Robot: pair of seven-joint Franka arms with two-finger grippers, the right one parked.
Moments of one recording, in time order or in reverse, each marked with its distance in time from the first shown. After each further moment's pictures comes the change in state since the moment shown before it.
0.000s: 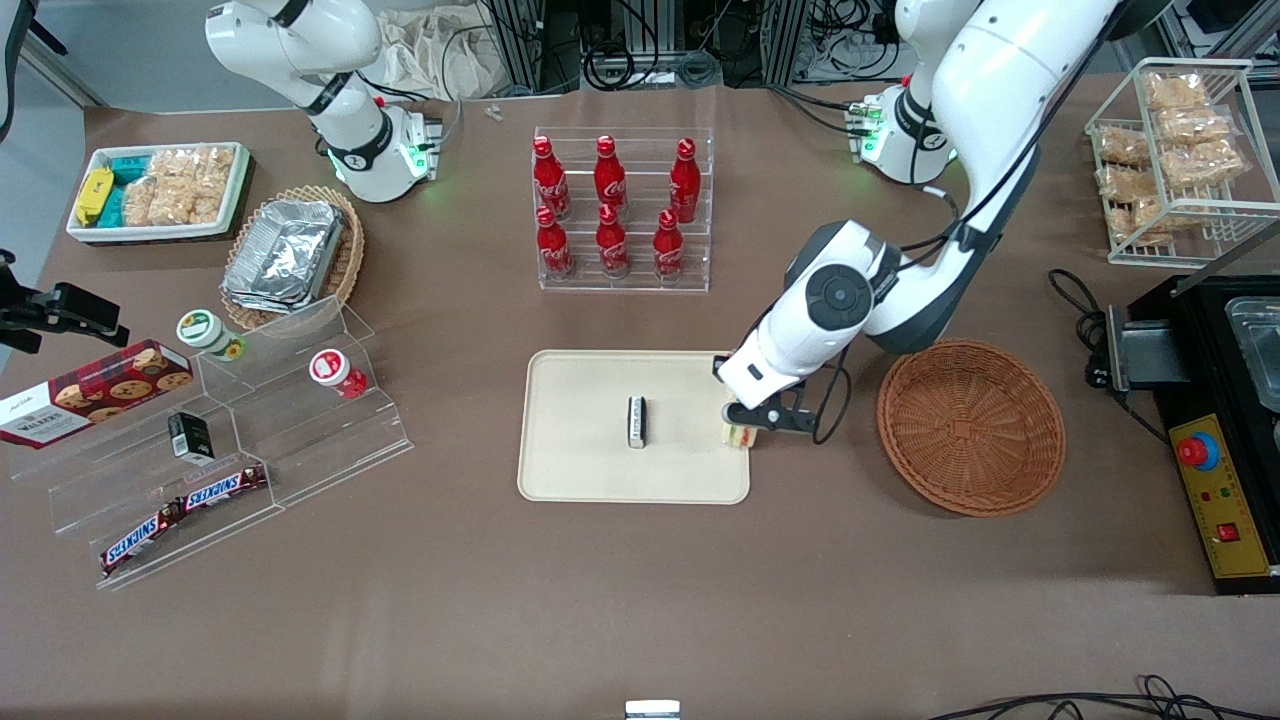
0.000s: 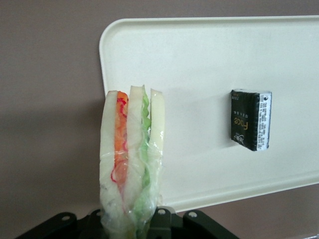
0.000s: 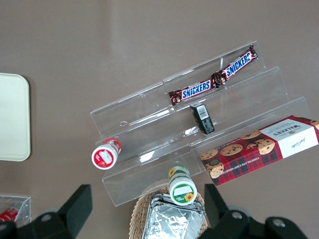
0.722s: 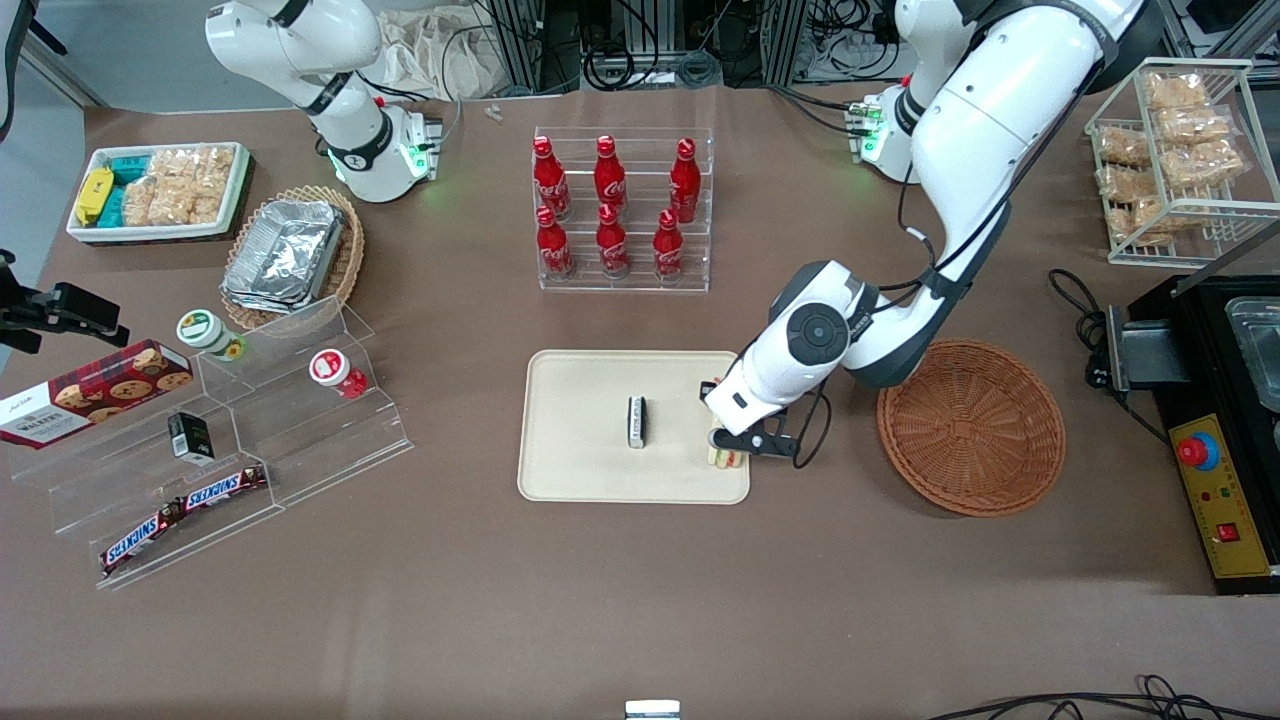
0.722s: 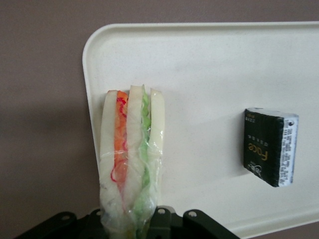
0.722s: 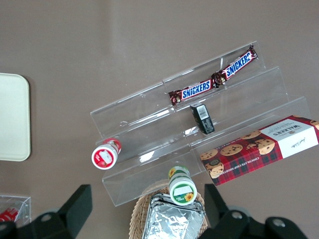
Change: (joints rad) arm -0.034 0.128 0.025 0.050 0.097 0.082 -0.058
